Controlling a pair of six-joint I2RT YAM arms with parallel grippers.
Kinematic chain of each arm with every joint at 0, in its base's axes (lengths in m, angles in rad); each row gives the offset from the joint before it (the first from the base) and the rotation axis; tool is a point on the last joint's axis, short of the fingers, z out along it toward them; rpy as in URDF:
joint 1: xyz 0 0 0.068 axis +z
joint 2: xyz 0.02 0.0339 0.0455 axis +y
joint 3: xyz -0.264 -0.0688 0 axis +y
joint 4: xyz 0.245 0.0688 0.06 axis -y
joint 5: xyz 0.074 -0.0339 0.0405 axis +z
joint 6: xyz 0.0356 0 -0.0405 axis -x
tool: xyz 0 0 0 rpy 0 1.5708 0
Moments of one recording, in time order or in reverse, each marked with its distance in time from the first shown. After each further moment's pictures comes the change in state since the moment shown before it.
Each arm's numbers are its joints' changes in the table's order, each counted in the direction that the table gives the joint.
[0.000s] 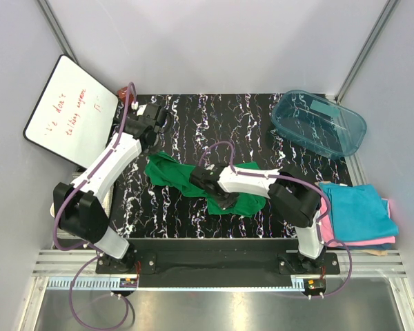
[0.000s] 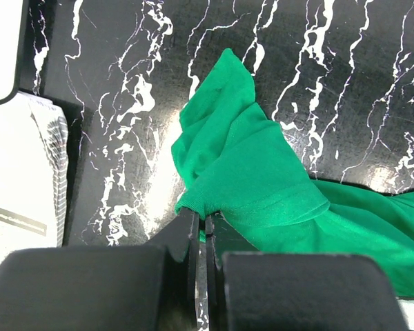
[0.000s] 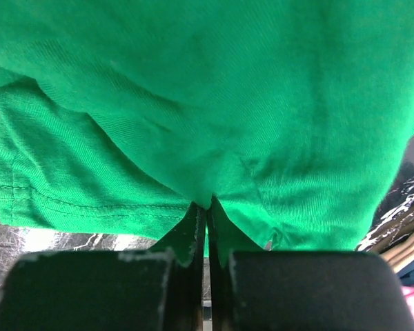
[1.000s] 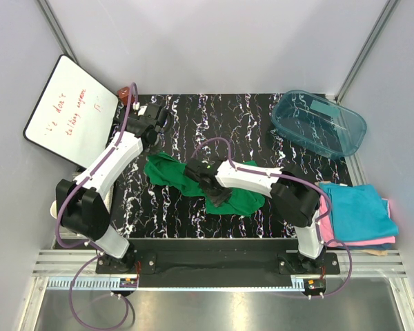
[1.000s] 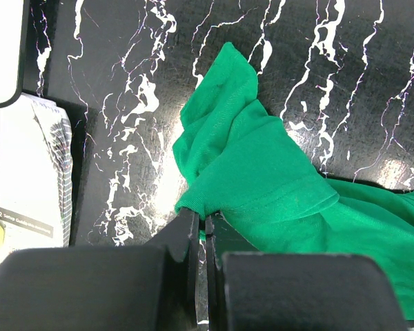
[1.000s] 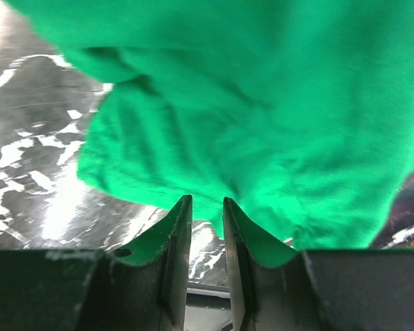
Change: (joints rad) left arm 0.009 0.026 -0.001 0.001 0.000 -0.024; right arm 0.000 0.009 -0.121 -0.038 0.102 0.054
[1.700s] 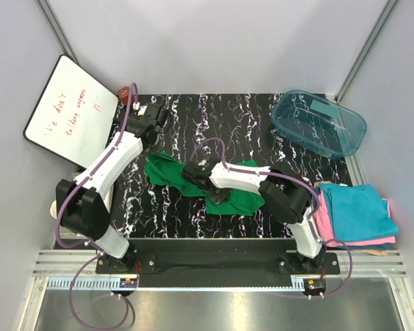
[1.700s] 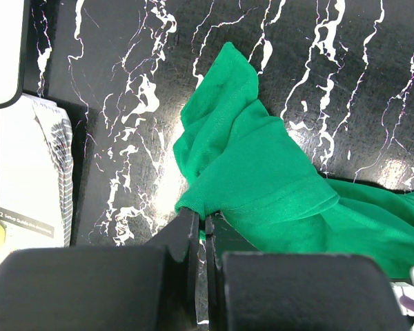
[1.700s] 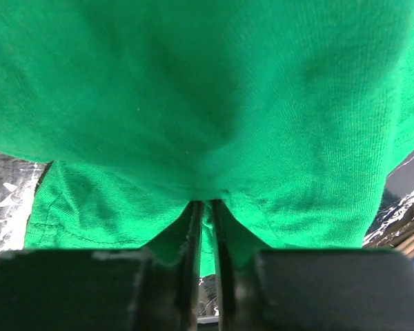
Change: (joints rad) left arm 0.000 0.000 0.000 0.000 0.000 -0.003; right arm 0.000 0.093 -0.030 0.015 -0.138 0.010
